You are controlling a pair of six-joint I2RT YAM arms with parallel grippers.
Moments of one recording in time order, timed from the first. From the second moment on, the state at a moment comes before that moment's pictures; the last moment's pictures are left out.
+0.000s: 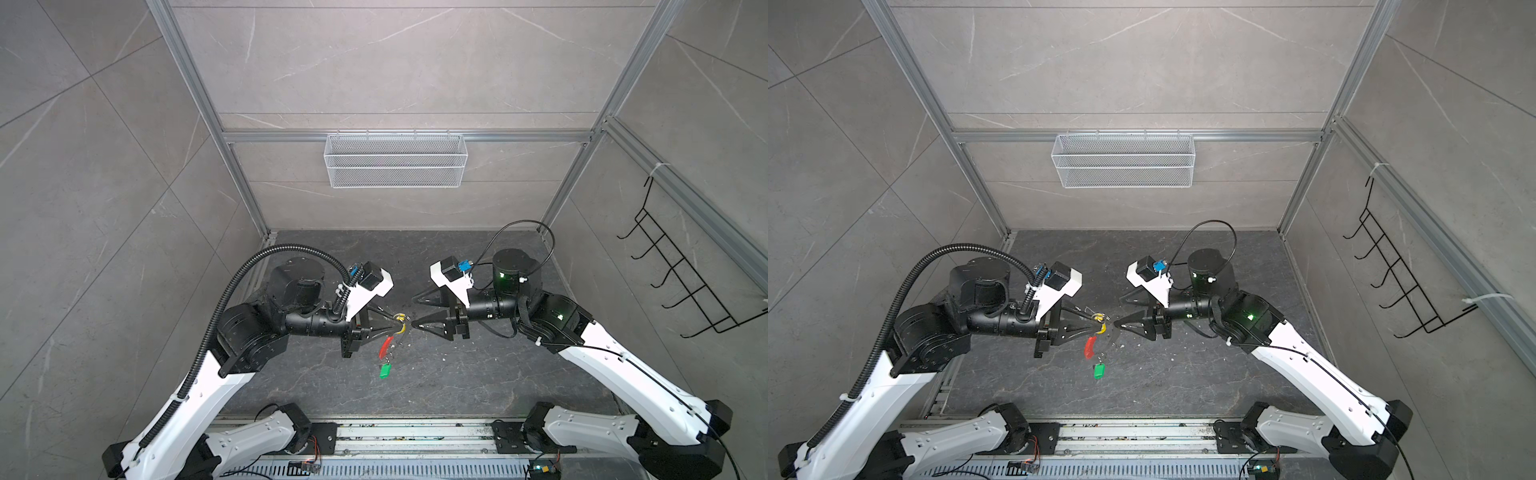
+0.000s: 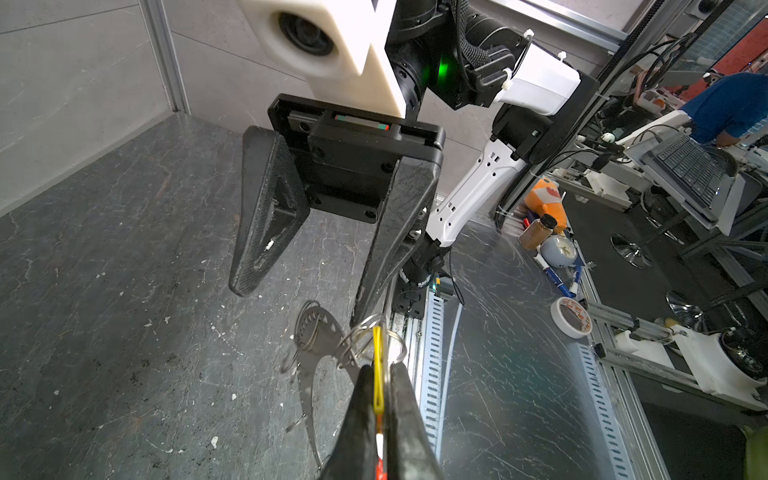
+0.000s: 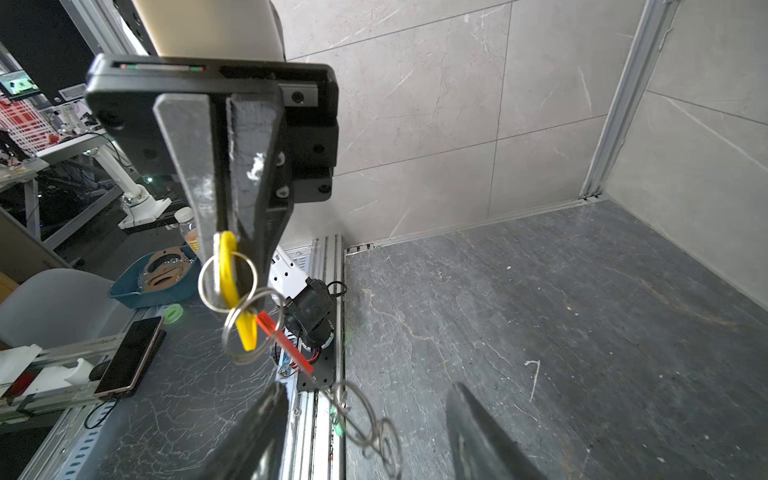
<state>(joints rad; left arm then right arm) -0.80 1.02 1.53 -0.97 0.67 0.04 0.78 1.15 1.31 -0.47 -0.74 -0.06</state>
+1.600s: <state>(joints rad) -0.80 1.08 1.64 -1.05 0.68 0.07 0.87 1.20 1.37 -0.54 -0.73 -0.07</state>
